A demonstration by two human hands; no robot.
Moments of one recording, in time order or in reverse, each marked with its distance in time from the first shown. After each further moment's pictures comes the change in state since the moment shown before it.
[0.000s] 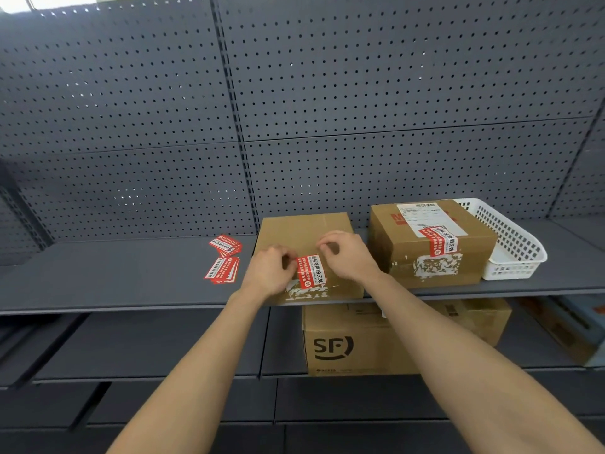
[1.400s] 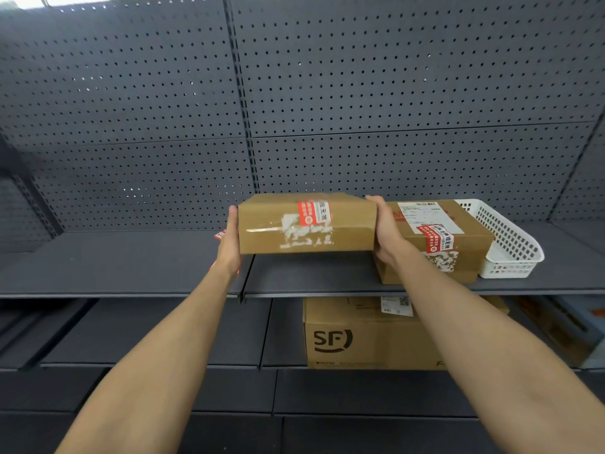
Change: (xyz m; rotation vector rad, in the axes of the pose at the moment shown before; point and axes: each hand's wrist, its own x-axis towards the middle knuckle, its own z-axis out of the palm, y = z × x) left_hand -0.008 -0.046 -0.048 -1.077 0.143 -0.468; right_hand 0.011 0.010 -0.059 1.010 0.039 0.510
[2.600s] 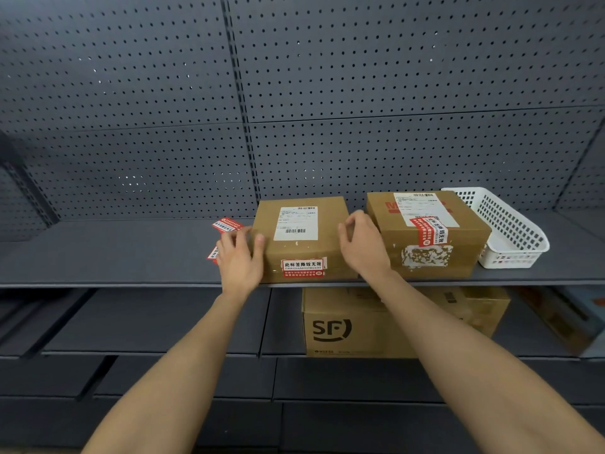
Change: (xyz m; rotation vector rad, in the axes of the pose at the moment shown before) left_hand -0.013 -0.068 0.019 0.836 0.338 0.390; right_hand -0.006 0.068 0.018 -0.929 0.255 -0.584
